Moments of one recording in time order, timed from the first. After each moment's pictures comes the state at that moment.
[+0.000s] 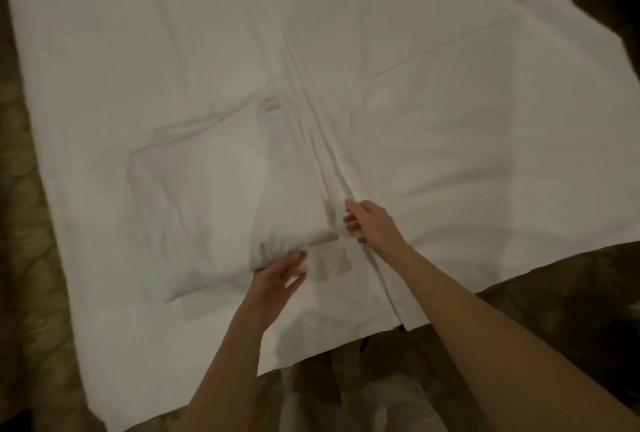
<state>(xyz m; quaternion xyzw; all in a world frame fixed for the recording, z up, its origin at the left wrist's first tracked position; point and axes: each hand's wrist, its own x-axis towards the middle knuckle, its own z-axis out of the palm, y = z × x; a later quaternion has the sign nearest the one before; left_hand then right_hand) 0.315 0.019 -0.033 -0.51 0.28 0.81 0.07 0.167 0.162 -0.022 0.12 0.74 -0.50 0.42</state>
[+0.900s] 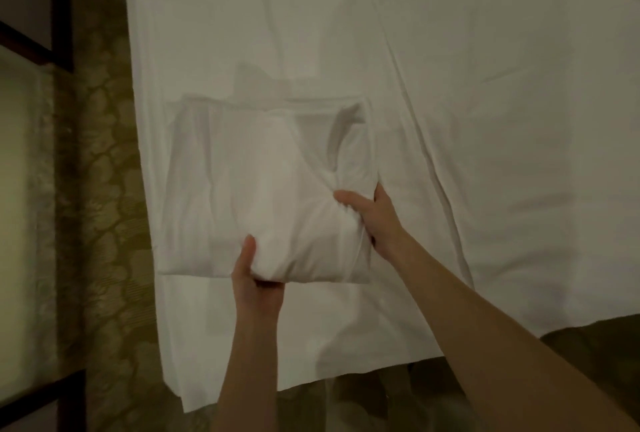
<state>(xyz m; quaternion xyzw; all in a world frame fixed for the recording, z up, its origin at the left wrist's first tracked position) 0.365 -0.097 0.010 -0.52 0.21 0.79 -0.23 0.208 0.010 -0.010 0.14 0.59 -0.68 0.41</state>
